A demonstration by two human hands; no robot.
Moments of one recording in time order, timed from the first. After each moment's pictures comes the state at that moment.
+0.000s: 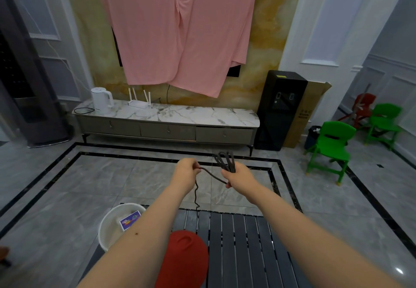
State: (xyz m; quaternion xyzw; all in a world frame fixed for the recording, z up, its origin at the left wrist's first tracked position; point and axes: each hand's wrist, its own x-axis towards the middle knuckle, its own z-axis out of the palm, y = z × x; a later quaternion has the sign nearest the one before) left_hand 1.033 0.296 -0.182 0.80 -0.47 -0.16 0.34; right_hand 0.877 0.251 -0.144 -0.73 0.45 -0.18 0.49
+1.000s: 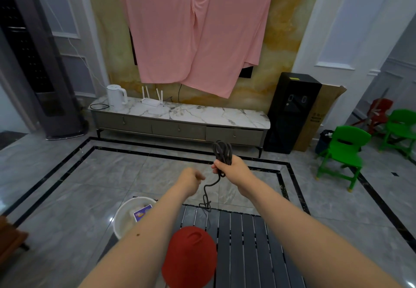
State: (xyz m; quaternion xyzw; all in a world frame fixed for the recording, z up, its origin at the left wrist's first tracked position) left_hand 1.047 0.336 -0.185 0.81 -0.42 -0.30 0.29; right_hand 0.920 0.278 -0.131 -0.68 0.41 -0.22 0.58
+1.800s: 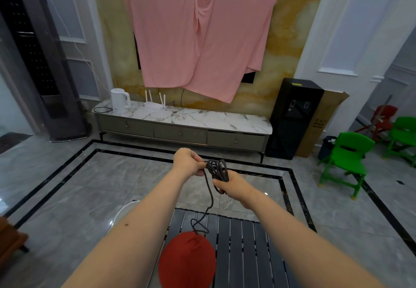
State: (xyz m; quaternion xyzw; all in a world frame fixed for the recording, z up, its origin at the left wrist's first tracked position) left_hand 1.053 0.321 -0.131 0.78 -0.28 -0.31 0.47; right_hand 0.908 0.279 -0.143 -0.76 0.38 -0.10 0.51
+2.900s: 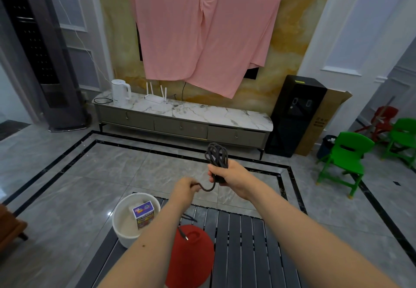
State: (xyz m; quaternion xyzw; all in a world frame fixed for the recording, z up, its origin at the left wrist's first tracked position) left_hand 1.050 0.358 -0.224 0.79 -0.42 -0.27 0.35; right_hand 0.922 0.287 -0.129 -0.68 0.35 -0.12 0.63
